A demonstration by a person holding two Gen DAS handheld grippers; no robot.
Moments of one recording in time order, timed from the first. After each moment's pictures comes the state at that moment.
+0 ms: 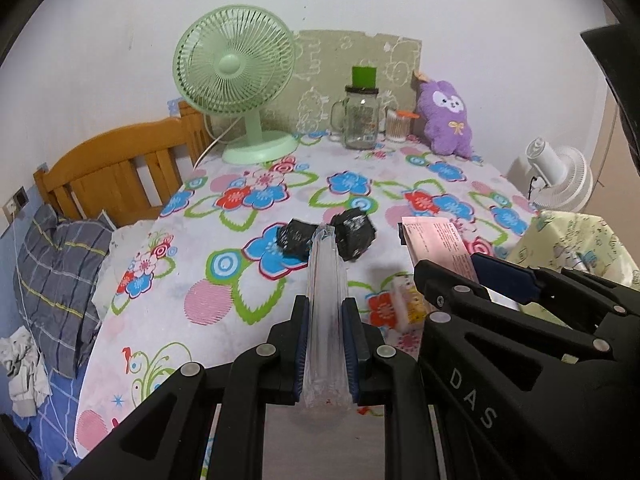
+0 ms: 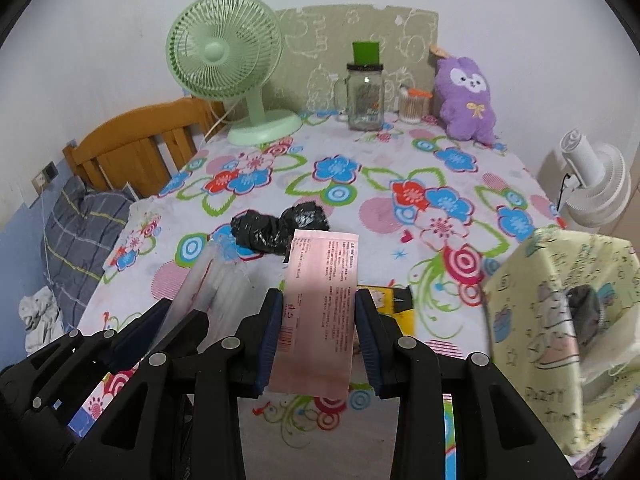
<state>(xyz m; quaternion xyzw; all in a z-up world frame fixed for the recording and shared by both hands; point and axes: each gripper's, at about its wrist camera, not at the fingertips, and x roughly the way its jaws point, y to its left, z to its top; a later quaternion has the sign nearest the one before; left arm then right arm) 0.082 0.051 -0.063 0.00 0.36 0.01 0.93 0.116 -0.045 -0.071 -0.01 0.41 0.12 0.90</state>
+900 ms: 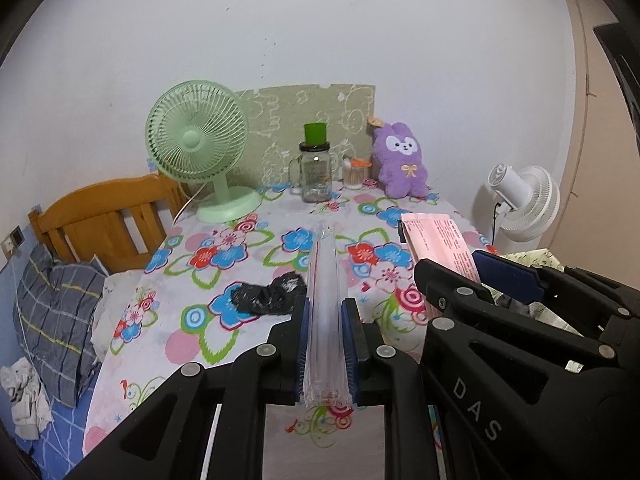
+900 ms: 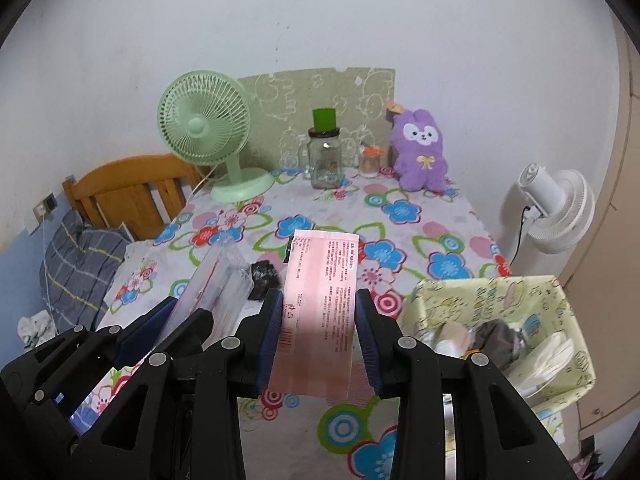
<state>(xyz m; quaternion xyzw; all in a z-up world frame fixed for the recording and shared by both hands) 0.065 -0.013 0.000 0.01 0.31 -0.02 0.95 0.086 -0.112 0.003 0.00 0.34 0.09 0.93</state>
